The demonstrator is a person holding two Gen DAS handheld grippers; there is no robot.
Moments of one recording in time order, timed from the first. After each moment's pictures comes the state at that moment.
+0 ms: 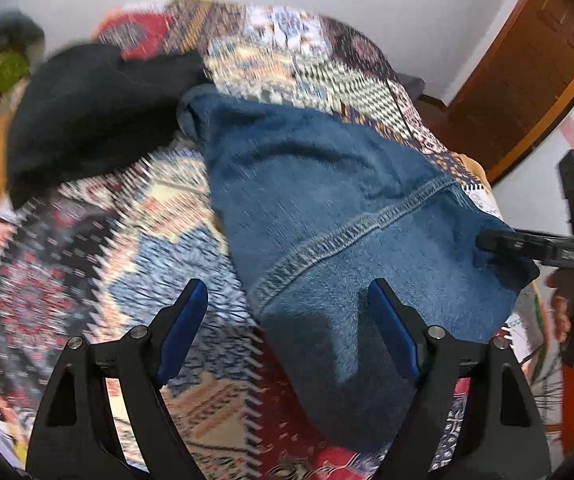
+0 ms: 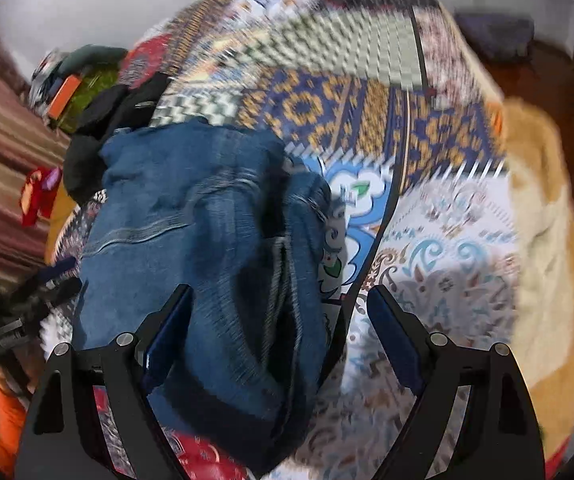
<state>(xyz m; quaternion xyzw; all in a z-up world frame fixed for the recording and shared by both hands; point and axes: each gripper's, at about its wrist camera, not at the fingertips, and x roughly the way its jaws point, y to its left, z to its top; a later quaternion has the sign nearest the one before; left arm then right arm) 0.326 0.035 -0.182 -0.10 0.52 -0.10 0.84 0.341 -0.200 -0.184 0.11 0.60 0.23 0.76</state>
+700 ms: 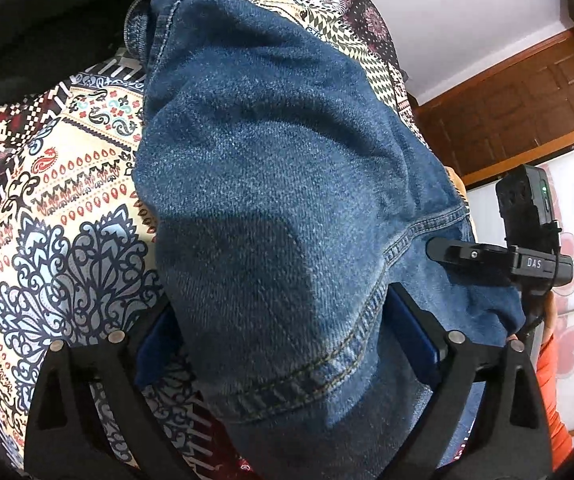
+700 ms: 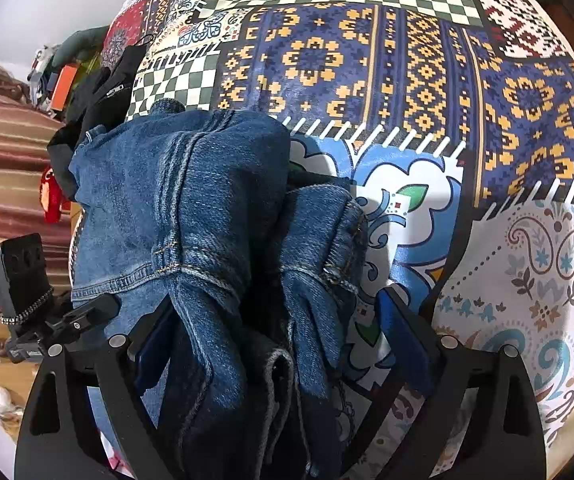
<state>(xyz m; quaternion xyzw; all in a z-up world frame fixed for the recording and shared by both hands) 0.380 0.036 -0.244 -0.23 0.57 -0.17 0.77 0.394 -0.168 -0.226 0.13 0.66 0.27 0.68</state>
